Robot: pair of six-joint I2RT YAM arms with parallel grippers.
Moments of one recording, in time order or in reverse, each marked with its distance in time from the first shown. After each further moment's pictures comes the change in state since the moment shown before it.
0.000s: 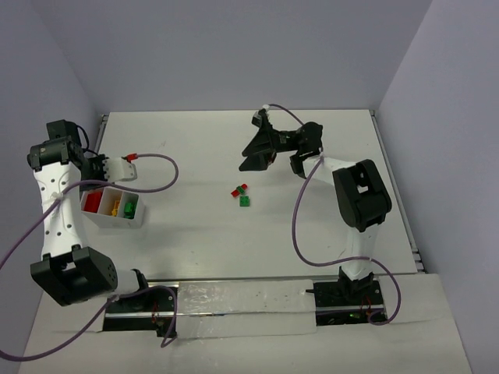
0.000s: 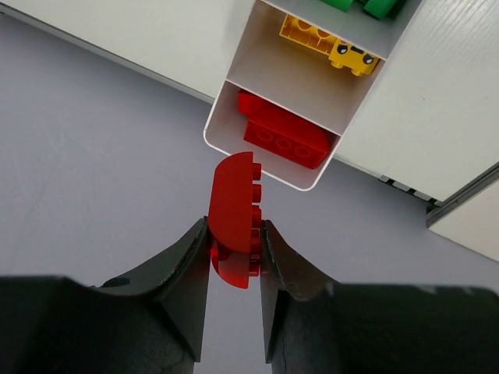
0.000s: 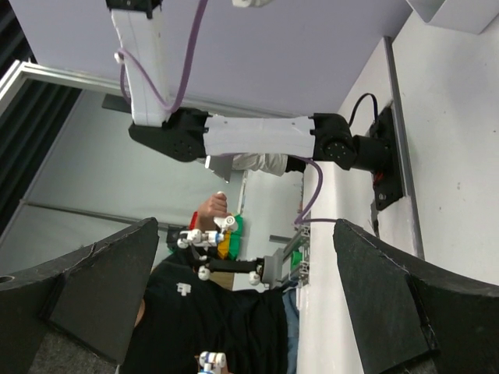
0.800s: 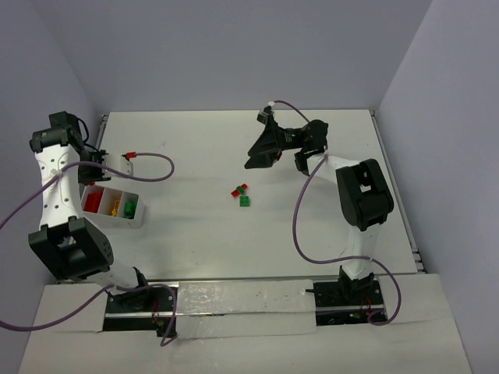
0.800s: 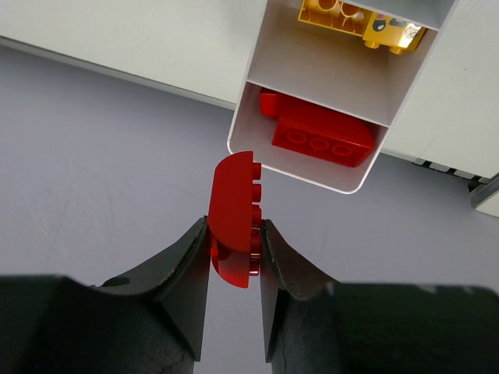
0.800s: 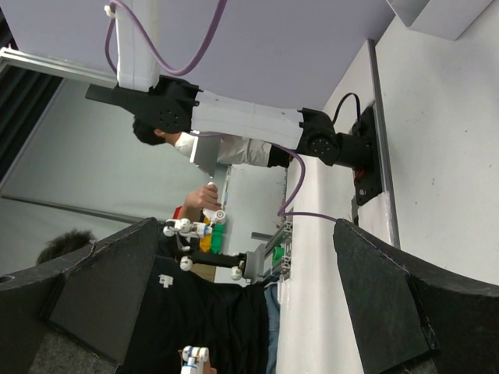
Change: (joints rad) left arm 0.017 0.177 0.092 -0.004 -0.031 0.133; right arm -0.039 0.000 0.012 0.001 -0.053 -0.047
